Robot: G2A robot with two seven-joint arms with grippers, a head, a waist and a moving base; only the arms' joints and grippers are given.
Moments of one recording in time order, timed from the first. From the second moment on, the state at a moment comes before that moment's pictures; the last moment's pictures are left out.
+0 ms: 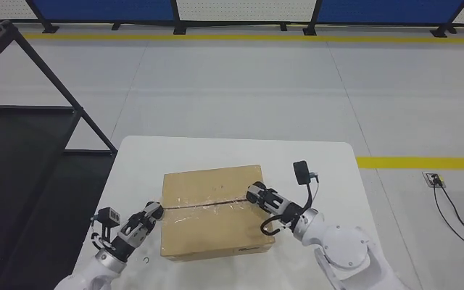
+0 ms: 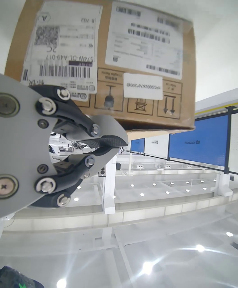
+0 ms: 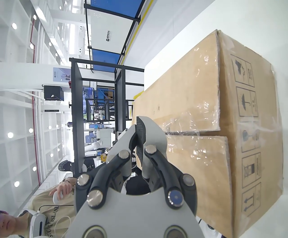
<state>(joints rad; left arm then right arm) 1.49 -1.14 -1.66 -1.72 -0.48 -0.14 -0.53 -1.05 -1.22 1.16 -1.89 0.01 0.39 0.47</state>
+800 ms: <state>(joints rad) 1.55 -1.14 -1.79 -1.77 -0.62 -0.19 -0.52 -0.87 -1.26 1.03 -1.69 0.04 0.58 0.56</state>
